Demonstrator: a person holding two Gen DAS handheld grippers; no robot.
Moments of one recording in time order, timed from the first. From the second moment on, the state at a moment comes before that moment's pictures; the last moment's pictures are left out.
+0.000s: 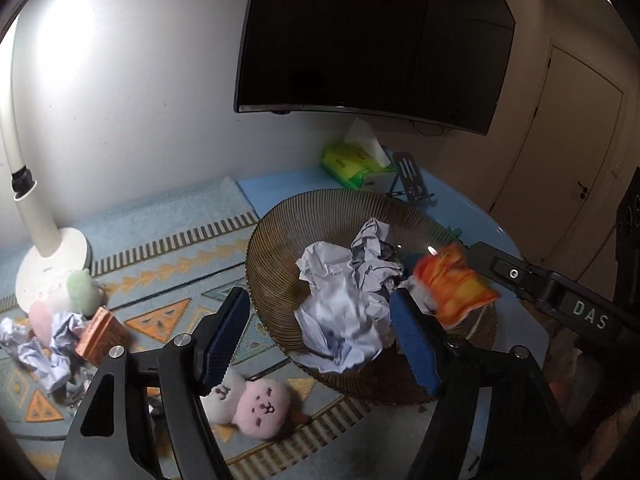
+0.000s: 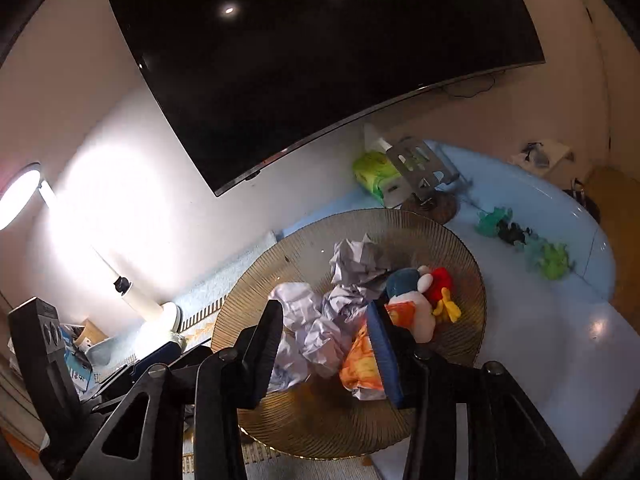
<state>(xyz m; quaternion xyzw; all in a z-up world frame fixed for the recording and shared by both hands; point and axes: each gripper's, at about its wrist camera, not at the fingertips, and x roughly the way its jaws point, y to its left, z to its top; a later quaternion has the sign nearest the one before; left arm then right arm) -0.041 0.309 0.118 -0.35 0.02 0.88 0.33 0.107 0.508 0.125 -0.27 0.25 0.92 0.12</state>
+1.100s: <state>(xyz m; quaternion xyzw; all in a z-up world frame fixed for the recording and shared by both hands) 0.006 0.038 0.024 -0.39 -0.03 0.92 0.09 0.051 0.265 0.023 -0.40 0.04 0.92 -0.01</state>
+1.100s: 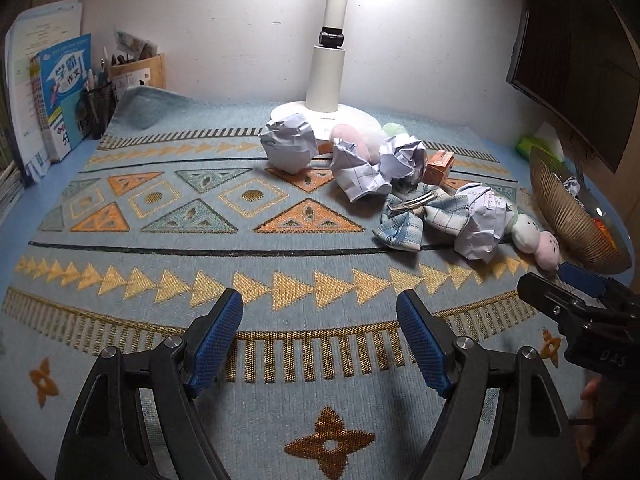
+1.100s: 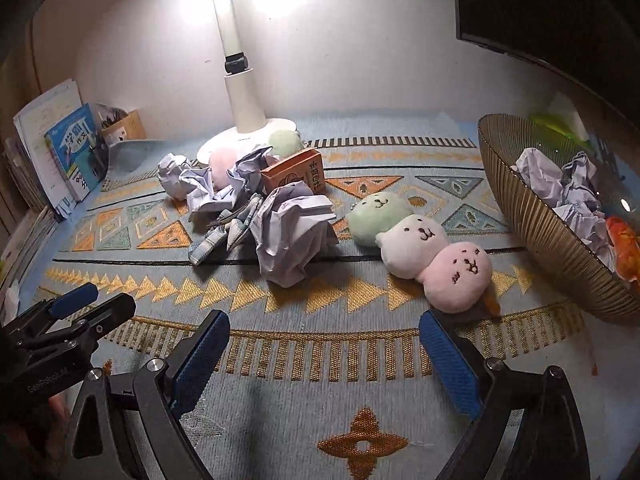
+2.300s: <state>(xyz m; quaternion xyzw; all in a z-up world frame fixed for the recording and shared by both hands) -0.113 0.056 0.038 -0.42 -0.08 0.89 0.17 -0.013 0.331 0.008 -0.45 0.10 0.89 0.07</state>
